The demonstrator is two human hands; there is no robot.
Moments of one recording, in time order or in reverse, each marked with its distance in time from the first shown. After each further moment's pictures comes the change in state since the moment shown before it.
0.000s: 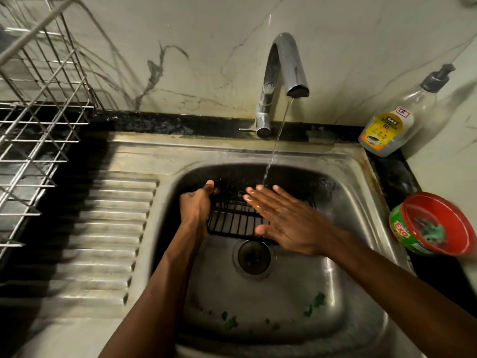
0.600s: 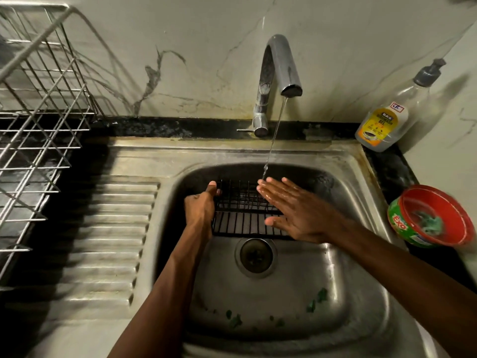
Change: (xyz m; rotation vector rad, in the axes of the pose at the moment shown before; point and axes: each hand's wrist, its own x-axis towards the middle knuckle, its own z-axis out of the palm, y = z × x) left_hand -0.006 0.002 0.001 0.048 0.002 0.015; right_hand -0.007 0.023 -0.001 -0.002 0.007 0.054
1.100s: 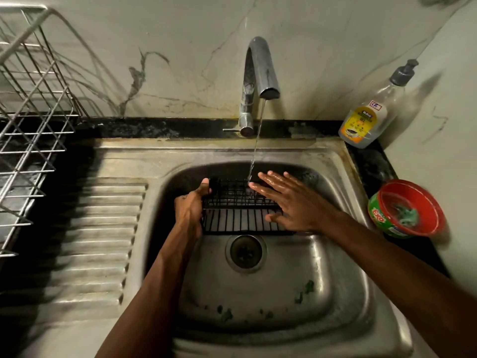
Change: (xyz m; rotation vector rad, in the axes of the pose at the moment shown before) left_hand -0.008 0.003 0.003 -0.081 -0.059 -0.029; right_hand -0.006 0.013 -0.006 -0.011 -0.039 0.085
